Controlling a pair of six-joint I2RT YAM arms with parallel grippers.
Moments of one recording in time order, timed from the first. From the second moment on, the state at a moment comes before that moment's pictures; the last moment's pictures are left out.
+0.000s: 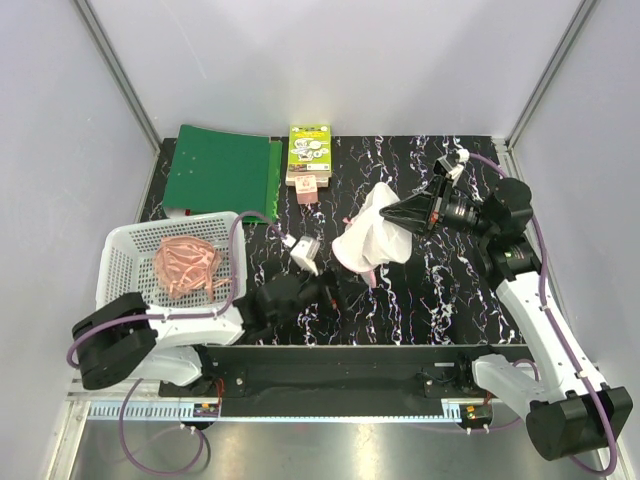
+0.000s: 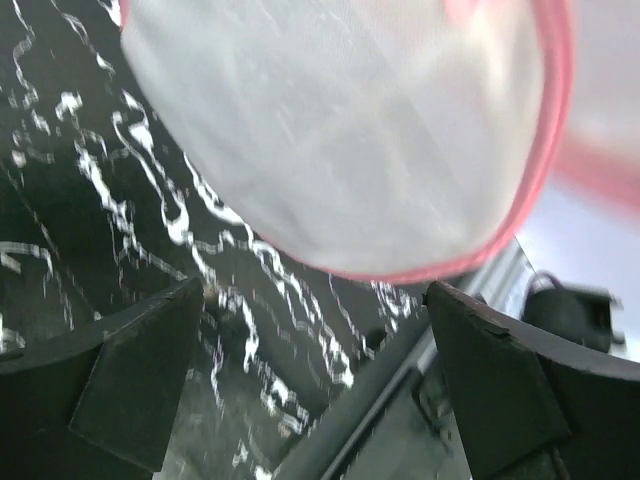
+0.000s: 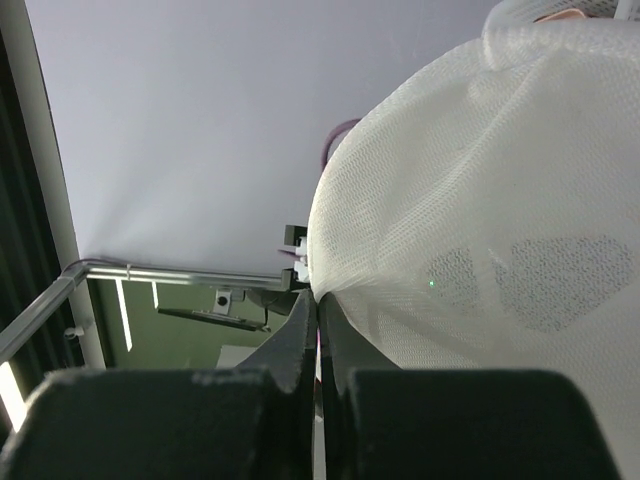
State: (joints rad) left arm -1.08 1.29 0.49 0.62 -0.19 -0.74; right arm 0.21 0.98 0.95 0.13 -1.02 1.51
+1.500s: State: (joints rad) left arm -1.09 1.14 0.70 0.27 -0.41 -0.48; right arm 0.22 0.82 0.97 -0.04 -0.81 1.60
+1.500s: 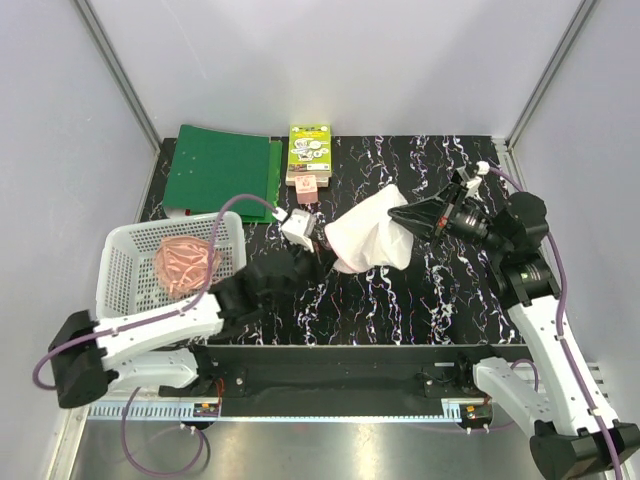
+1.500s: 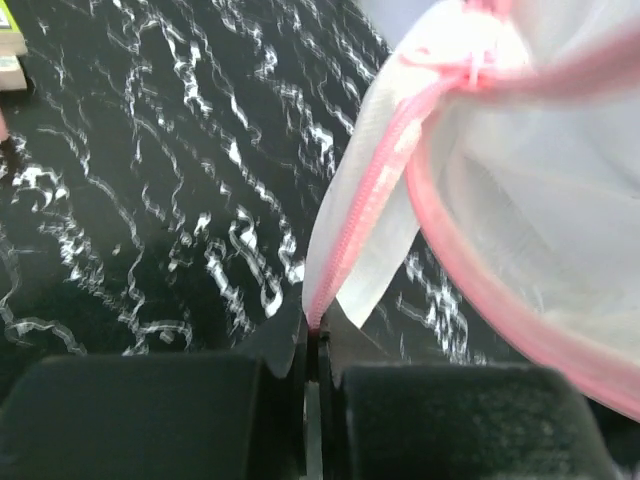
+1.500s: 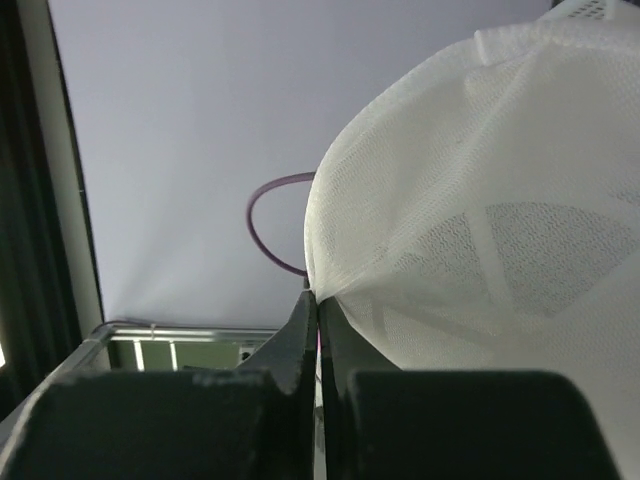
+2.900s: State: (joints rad) left arm -0.84 1.14 0.85 -0.66 0.50 -0.44; right arm 0.36 1.03 0.84 -0.87 -0.45 0.58
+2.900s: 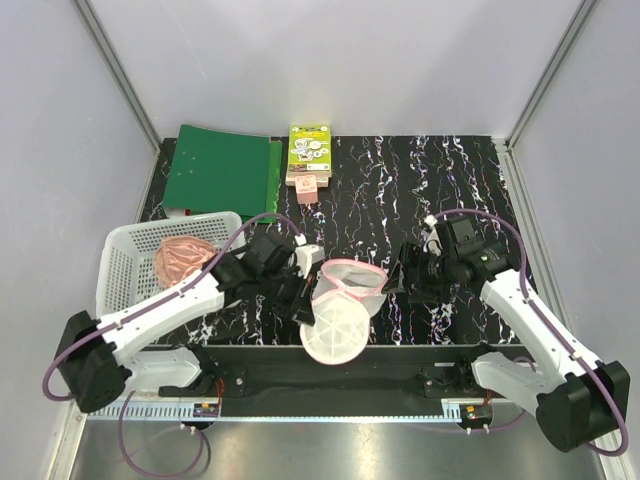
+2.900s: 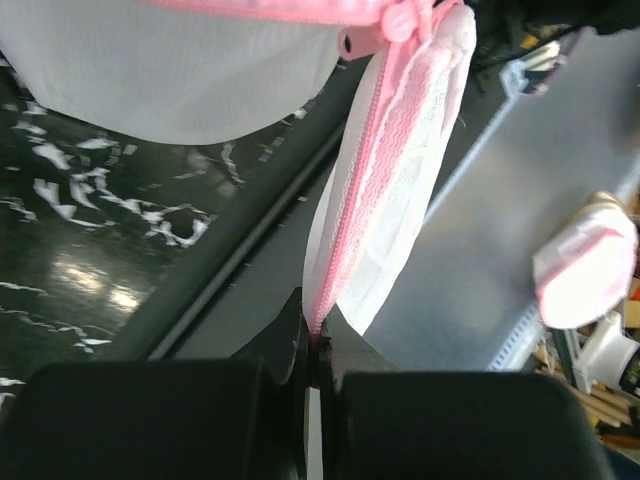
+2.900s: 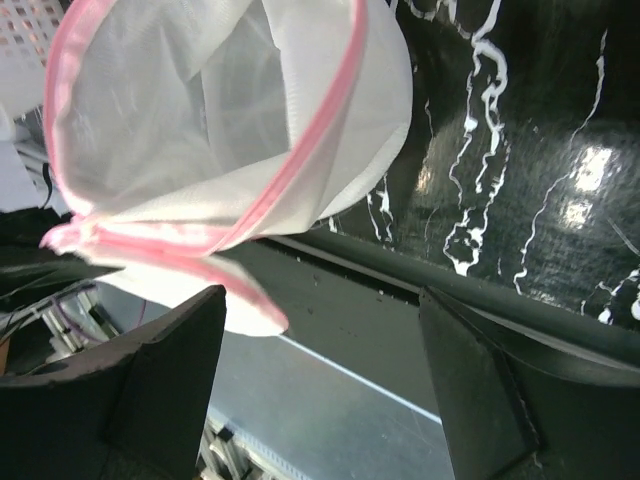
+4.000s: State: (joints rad) left arm -0.21 0.83 0.95 -0.95 -0.07 -0.60; right arm 0.36 1.53 0.91 -0.53 -0.36 0.60
